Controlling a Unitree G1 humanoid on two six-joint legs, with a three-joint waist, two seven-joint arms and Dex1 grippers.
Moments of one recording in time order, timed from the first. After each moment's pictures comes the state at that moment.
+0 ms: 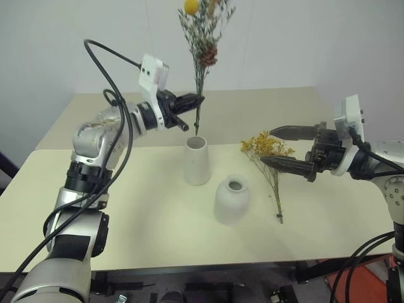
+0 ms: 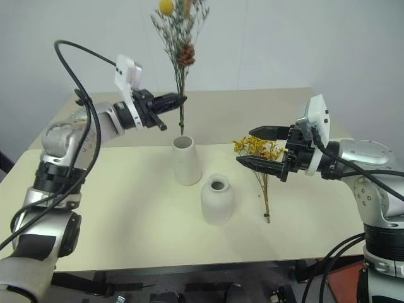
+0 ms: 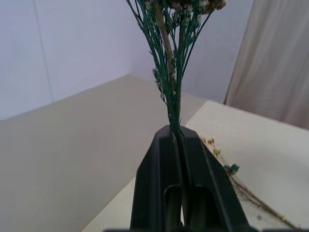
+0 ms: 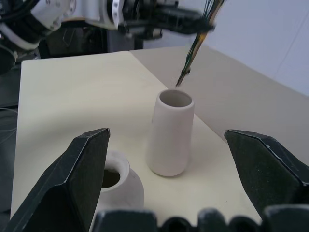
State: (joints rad) left arm -1.06 0.55 -0.09 0.23 -0.69 0.64 -0.65; right arm -0.60 -0.86 -0.21 -0.25 0.72 0.66 1.04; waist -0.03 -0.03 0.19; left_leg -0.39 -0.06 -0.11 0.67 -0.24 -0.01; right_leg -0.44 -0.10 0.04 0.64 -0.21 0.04
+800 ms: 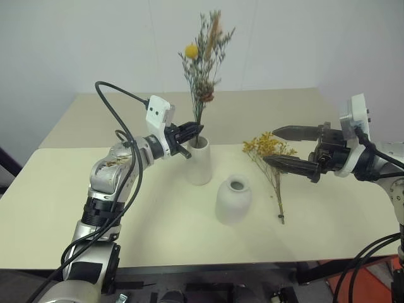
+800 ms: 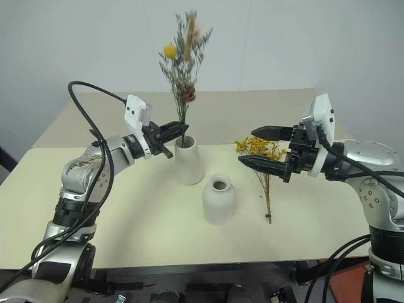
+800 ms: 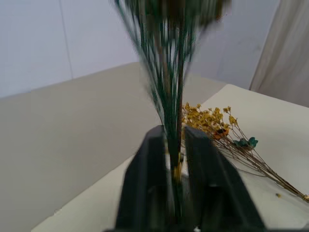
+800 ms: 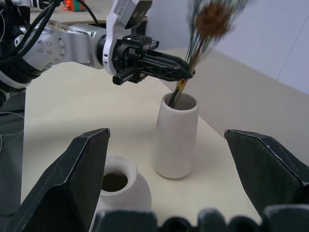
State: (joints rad) left arm -0.81 0.43 0.00 0.01 -0.54 0.65 -0.58; right arm -0.58 -0.88 -0.22 -0.27 0.77 0.69 1.02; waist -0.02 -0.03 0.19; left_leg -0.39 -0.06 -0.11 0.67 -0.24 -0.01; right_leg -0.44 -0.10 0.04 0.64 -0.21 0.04
